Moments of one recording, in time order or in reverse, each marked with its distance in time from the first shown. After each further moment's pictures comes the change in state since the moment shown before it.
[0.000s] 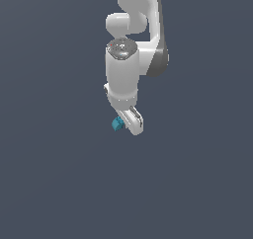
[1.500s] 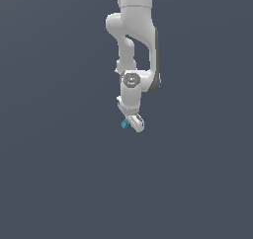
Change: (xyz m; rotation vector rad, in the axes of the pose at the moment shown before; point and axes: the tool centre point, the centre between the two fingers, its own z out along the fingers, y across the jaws) arm -0.079 0.075 0.165 0.002 -0.002 -0.002
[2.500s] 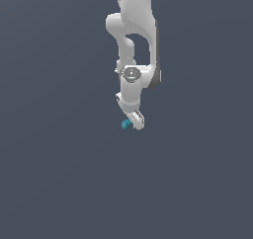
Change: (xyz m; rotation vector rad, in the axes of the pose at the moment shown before) arm 0.000 0.000 -0.024 -0.001 0.000 -0.001
